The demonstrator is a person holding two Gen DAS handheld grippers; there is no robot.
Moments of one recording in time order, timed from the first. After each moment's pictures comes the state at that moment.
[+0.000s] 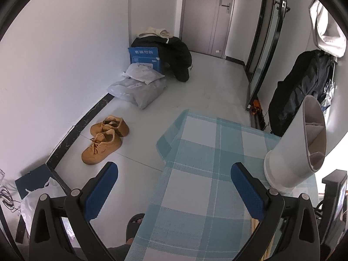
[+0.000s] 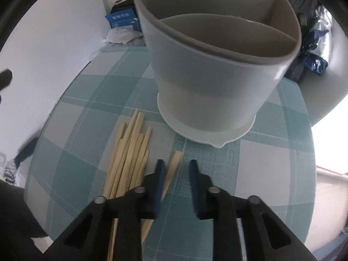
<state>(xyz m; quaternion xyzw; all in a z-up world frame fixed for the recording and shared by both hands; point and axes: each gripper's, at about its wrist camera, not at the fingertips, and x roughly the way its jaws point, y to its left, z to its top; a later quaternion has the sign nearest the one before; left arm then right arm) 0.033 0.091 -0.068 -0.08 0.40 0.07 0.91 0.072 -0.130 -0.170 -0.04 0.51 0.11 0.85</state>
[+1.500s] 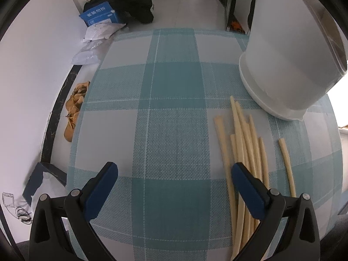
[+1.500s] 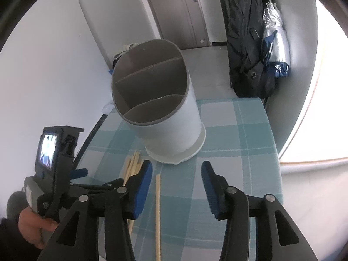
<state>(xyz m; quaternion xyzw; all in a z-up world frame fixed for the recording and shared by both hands) 0.055 -0.010 -0.145 0.04 0.58 0.00 0.81 0.012 -0.219 -0.105 0.08 0.39 0.14 0.91</state>
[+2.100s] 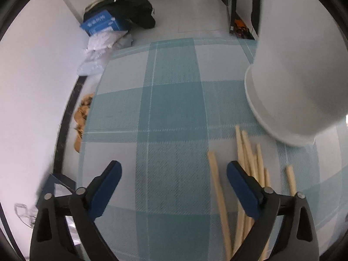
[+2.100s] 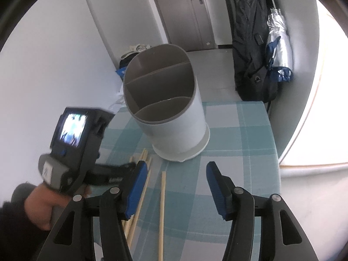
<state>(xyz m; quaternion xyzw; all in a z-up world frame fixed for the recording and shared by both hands) 0.082 -0.014 -0.143 0.06 0.57 0.02 0.82 0.003 -0.217 -0.100 0.07 0.39 0.15 0.91</state>
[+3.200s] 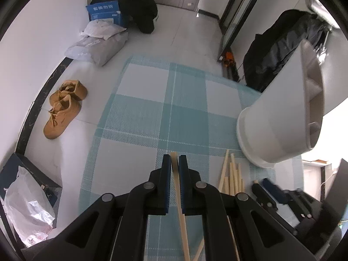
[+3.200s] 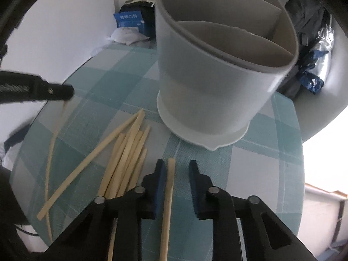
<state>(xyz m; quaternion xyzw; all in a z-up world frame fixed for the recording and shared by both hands) 0.074 0.040 -0.106 -0.10 0.54 -0.05 0.84 0.050 -0.118 -0.177 -0.12 0.47 0.12 0.86</state>
